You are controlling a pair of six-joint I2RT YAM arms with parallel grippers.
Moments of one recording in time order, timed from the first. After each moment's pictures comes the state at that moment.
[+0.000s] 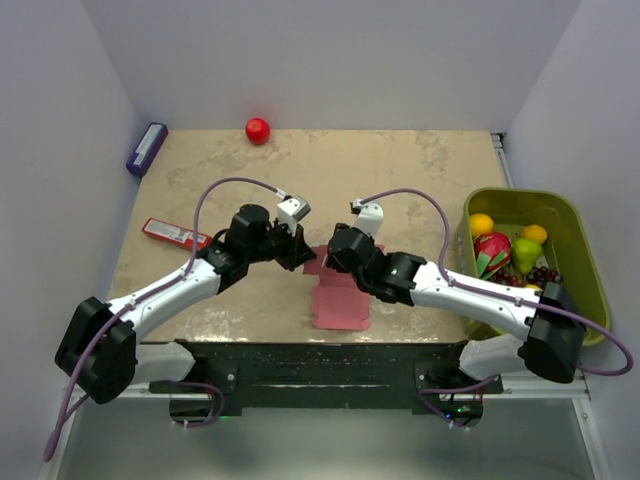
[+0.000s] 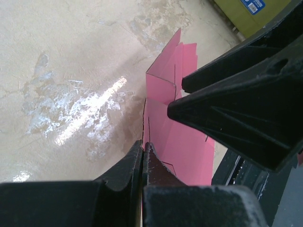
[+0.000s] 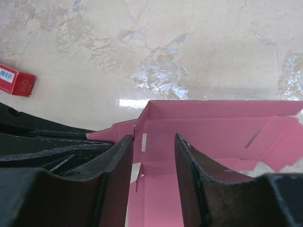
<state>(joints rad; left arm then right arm) -0.62 1.25 0.75 0.01 0.42 -0.20 1.03 1.35 0.99 -0.33 0.64 0.85</state>
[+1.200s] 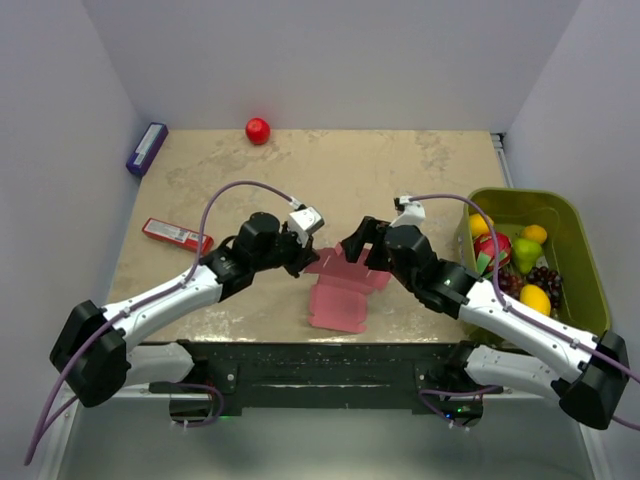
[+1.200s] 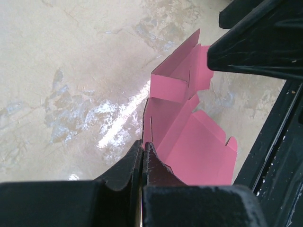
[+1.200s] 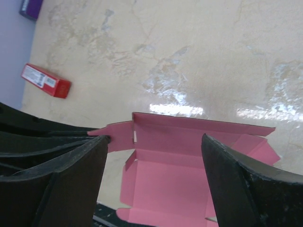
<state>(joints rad) -0.73 1.23 0.76 -0.02 0.25 -0.04 0.86 1.03 0.80 -0.26 0.41 0.78</state>
